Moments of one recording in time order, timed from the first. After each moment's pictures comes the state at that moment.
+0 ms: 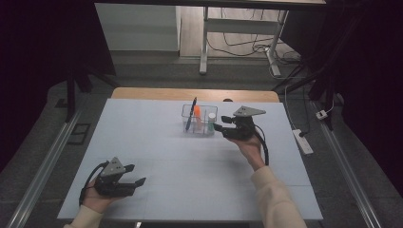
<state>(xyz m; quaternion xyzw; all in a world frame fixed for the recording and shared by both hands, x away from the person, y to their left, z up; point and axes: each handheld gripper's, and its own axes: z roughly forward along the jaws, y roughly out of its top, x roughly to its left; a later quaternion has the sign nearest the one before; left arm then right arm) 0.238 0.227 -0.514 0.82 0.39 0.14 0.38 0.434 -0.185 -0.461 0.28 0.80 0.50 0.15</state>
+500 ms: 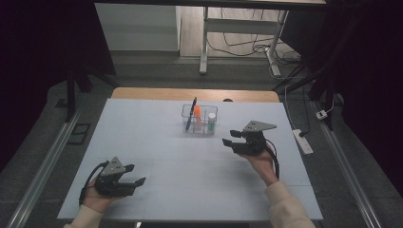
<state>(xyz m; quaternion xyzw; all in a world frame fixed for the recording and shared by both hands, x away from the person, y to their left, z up) 0.238 0.228 -0.515 0.82 0.39 0.14 0.38 0.392 -0.217 -0.472 0.28 0.82 0.48 0.14</state>
